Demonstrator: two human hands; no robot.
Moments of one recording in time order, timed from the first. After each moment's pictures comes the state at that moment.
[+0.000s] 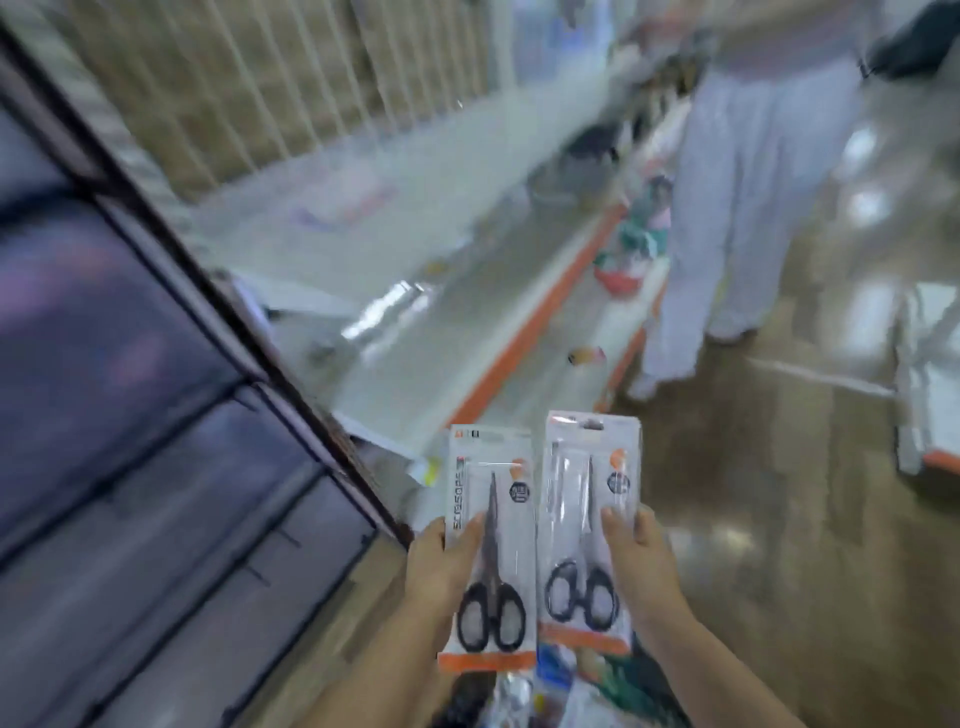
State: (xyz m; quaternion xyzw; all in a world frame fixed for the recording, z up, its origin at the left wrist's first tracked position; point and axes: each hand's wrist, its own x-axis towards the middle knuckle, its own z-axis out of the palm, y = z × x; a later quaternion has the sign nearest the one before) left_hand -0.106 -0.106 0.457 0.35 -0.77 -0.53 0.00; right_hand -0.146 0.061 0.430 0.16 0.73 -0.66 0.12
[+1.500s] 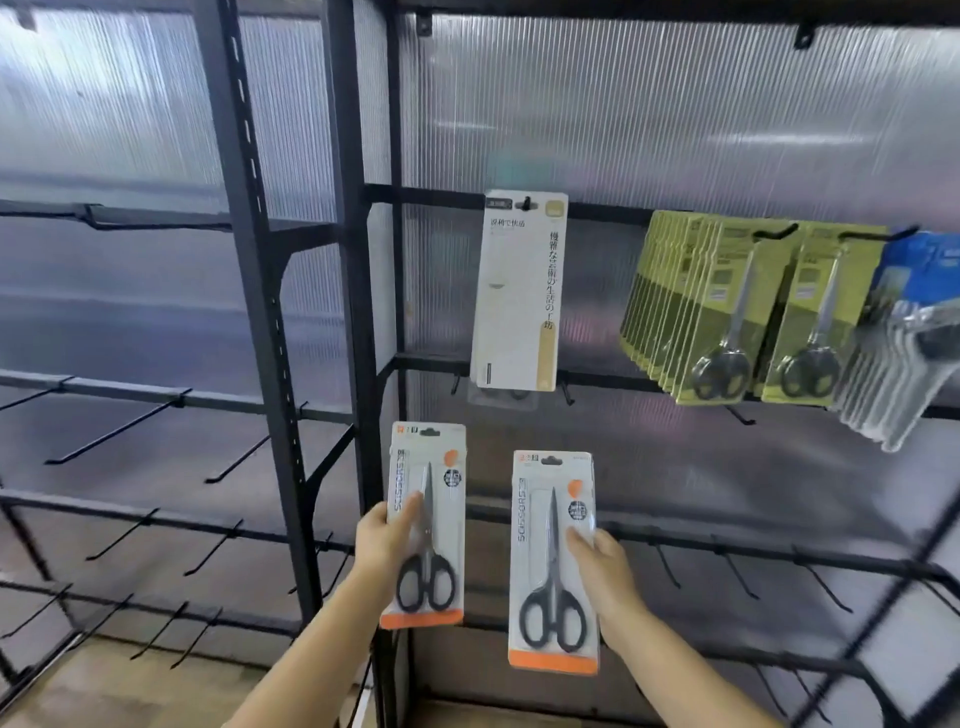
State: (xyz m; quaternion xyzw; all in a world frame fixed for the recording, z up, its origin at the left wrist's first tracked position) left_hand 0.574 -0.563 0.641 0.57 -0.41 -0.51 0.49; right_hand 0.370 -0.486 0.644 -0.34 0.68 -0.52 0.39
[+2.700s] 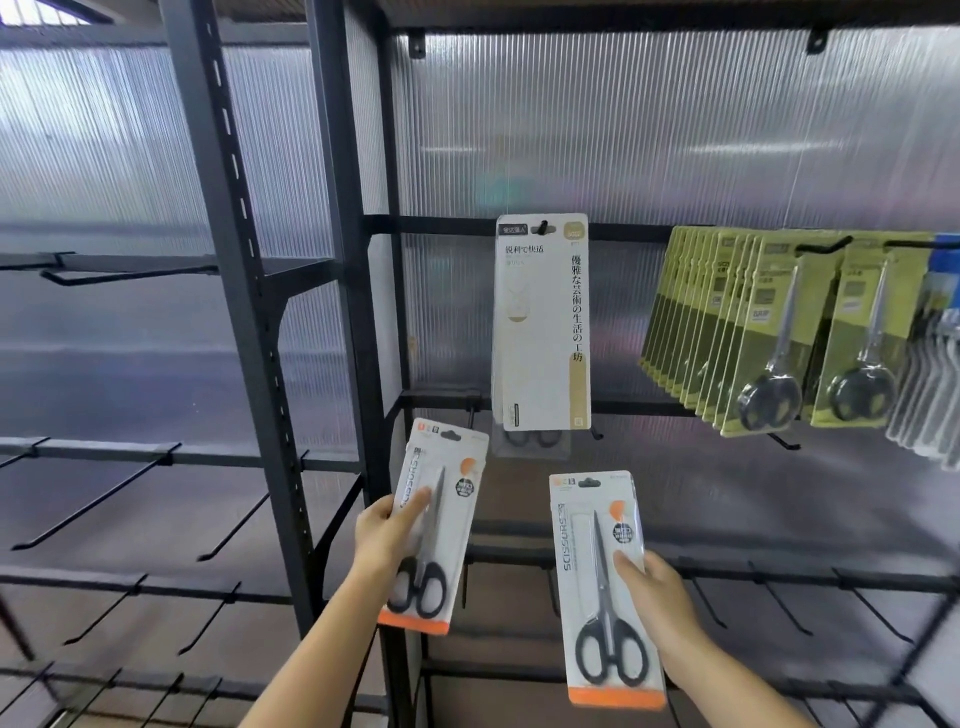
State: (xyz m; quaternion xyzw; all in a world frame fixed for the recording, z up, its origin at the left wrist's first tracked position) left_hand 0.594 -0.638 0.665 0.54 -0.46 -0.50 0.49; right_hand 0.359 -0.514 0.652 -0.33 0.71 -0.53 0.33
